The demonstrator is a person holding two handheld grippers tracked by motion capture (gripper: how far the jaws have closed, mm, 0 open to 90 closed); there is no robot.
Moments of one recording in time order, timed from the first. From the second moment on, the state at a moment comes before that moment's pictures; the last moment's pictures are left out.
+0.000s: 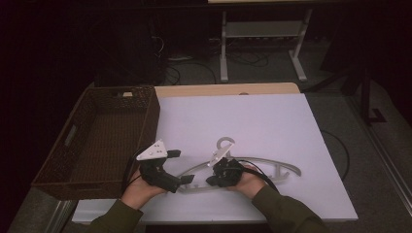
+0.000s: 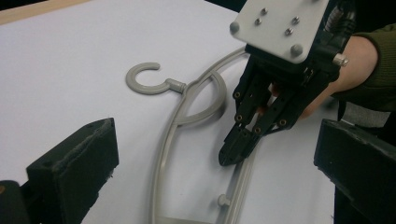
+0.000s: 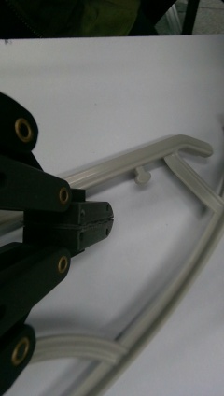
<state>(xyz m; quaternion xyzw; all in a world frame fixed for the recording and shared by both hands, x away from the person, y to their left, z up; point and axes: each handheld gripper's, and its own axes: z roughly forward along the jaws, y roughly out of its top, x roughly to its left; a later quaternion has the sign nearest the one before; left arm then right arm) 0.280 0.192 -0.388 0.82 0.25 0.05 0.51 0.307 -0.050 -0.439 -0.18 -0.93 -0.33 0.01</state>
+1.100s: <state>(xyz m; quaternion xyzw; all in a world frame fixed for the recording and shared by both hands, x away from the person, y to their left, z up) 0.281 0.193 -0.393 0.82 0.26 0.05 0.51 0.273 -0.153 -0.424 -0.28 -0.88 -0.38 -0.04</state>
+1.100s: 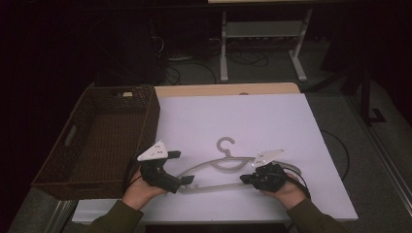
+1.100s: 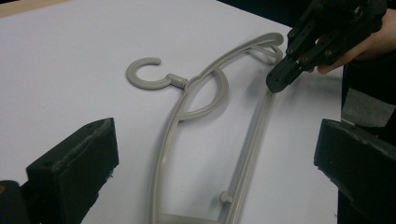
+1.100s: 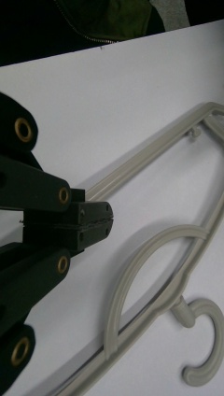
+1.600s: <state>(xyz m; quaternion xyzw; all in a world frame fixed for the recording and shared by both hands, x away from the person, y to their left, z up) 0.281 0.193 -0.393 0.82 0.26 0.05 0.51 0.272 -0.148 -0.433 -0.28 -0.90 -0.34 -0.04</state>
